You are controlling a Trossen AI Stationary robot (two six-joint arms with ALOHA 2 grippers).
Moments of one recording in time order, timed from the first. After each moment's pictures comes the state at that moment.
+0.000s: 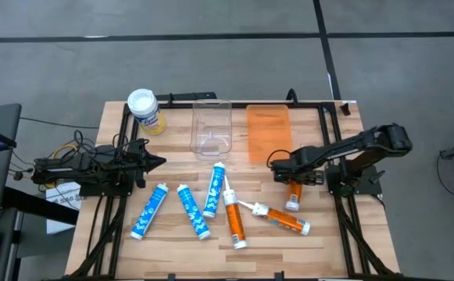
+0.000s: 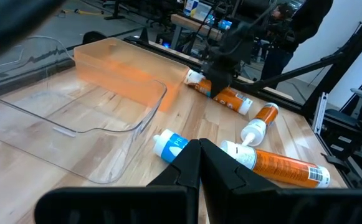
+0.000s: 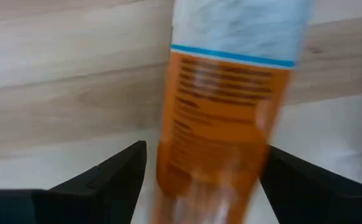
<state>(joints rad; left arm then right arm) 0.00 0.02 0.21 -0.33 -0.17 -0.35 0.04 1.49 0.73 -0.89 -0.06 1.69</state>
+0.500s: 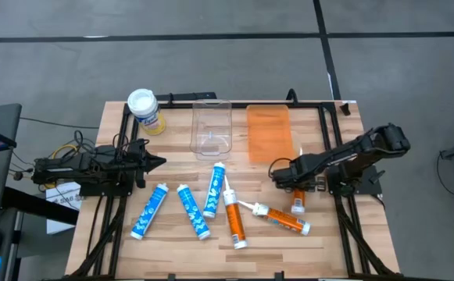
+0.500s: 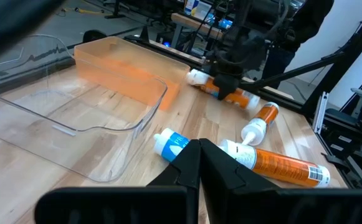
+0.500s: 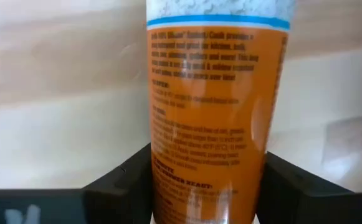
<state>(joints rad) 0.00 0.02 0.21 -0.34 -0.17 -0.35 0.14 1.47 0.72 -0.91 -0.08 1.81</state>
